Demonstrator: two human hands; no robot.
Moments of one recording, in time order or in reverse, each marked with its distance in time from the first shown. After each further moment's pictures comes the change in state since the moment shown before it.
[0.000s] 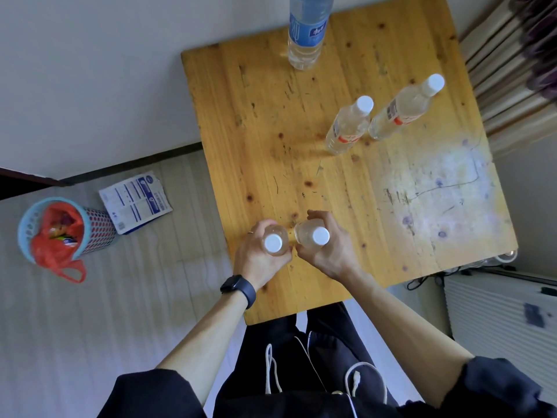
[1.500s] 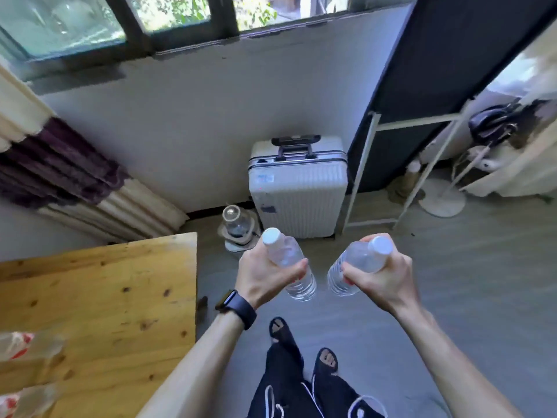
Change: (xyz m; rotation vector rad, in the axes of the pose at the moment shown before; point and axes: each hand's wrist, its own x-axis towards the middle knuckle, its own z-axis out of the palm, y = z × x) left_hand -0.354 0.275 0.331 0.444 -0.938 1.122; right_hand -0.538 0.241 -0.159 0.414 1.518 0.762
